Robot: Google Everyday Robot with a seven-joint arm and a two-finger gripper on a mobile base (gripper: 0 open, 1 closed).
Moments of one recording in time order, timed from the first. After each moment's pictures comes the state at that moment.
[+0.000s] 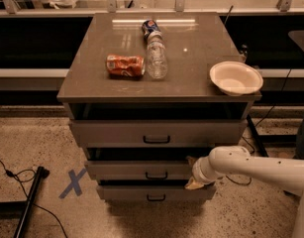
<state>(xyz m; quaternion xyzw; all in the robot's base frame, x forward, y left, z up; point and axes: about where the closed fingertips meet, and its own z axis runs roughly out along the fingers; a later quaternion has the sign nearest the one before) 0.539 -0.162 0.405 -0.68 0.70 0.05 0.21</state>
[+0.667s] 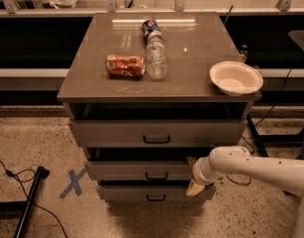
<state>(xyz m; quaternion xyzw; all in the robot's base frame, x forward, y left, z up) 0.539 -0.162 0.408 -0.68 0.70 0.06 0.21</state>
